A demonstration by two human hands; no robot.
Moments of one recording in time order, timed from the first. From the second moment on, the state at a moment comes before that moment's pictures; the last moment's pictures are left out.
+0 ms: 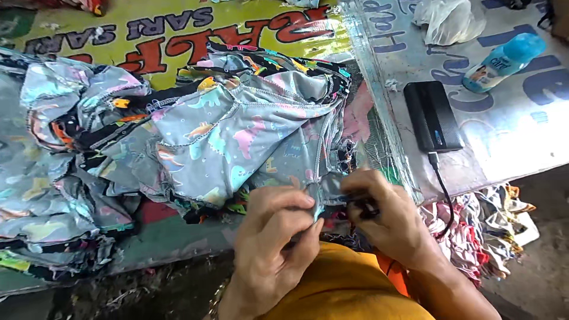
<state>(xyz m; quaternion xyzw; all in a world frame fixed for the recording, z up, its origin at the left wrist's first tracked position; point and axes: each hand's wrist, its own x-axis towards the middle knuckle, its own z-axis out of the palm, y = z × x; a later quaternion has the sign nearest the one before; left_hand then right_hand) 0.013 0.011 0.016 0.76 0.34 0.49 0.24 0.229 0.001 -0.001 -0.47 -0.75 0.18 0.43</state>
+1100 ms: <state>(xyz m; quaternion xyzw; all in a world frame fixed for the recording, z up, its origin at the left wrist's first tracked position) -0.009 -0.011 -0.038 0.86 0.34 0.38 0.06 0.216 0.019 0.002 -0.31 -0.78 0.43 0.33</state>
